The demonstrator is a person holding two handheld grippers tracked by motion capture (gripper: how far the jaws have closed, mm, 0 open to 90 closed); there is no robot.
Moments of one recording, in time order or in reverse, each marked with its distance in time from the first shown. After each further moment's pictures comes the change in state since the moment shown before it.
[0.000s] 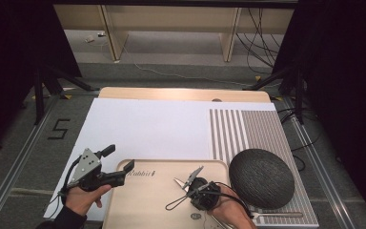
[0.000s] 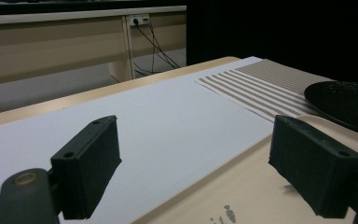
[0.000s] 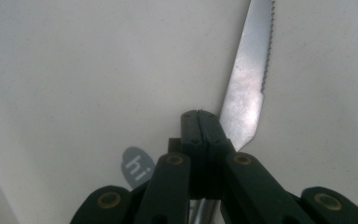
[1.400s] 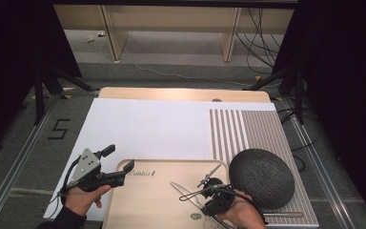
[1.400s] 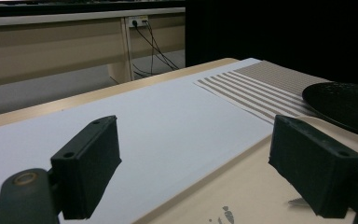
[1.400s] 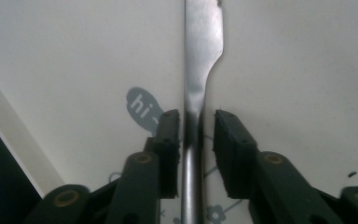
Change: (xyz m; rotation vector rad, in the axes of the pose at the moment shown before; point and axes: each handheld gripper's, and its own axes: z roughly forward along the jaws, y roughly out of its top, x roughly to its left) left arm -0.001 0.001 0.000 -0.005 -0.006 -0.001; right arm -0.014 -0.030 -0.016 0.046 0.103 0.195
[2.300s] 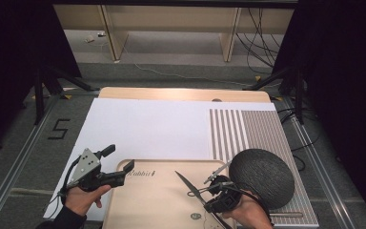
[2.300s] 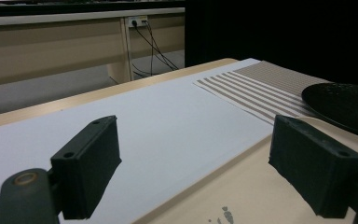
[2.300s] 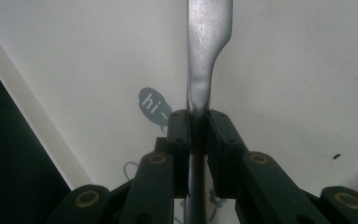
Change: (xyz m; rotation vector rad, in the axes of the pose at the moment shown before) left arm 0.000 0.000 0.000 0.000 -0.002 -0.001; right arm -0.005 -0.008 -0.018 -0.055 0.048 0.031
